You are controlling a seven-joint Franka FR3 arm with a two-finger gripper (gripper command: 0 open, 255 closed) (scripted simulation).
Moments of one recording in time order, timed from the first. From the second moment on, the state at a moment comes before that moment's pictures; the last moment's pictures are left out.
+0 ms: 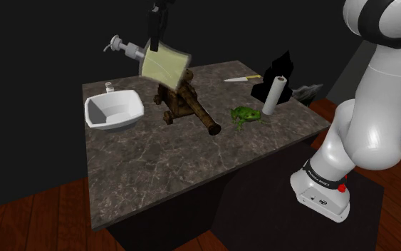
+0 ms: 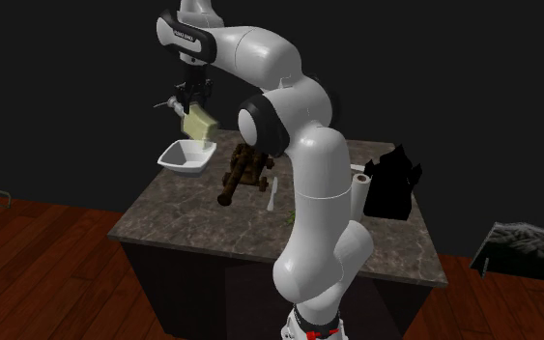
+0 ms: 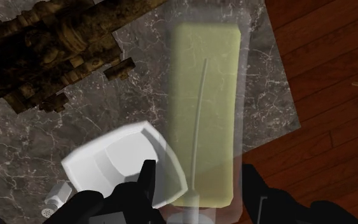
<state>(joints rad) 0.42 0.21 0.01 -1.32 0.13 1.66 -0.31</state>
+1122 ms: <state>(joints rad) 0.42 0.20 0.01 -1.56 0.14 1.89 -0.33</state>
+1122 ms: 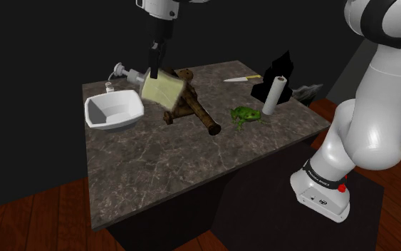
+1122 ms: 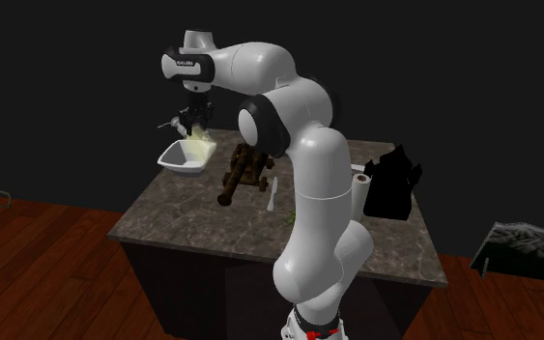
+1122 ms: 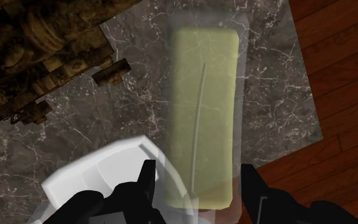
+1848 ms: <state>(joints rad) 0.42 0.20 0.01 -1.70 0.15 2.03 -0.35</state>
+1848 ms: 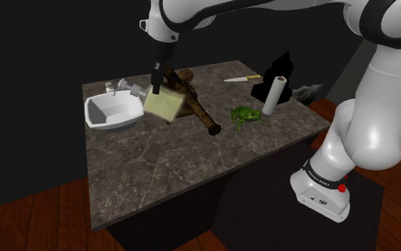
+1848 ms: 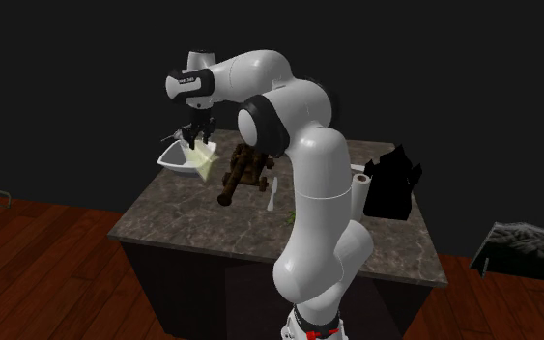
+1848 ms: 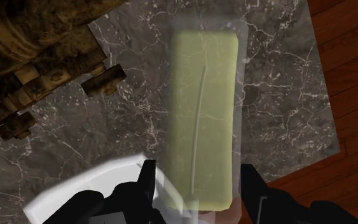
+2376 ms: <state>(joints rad) 0.42 0.23 0.02 -1.77 0.15 2.13 -0.36</state>
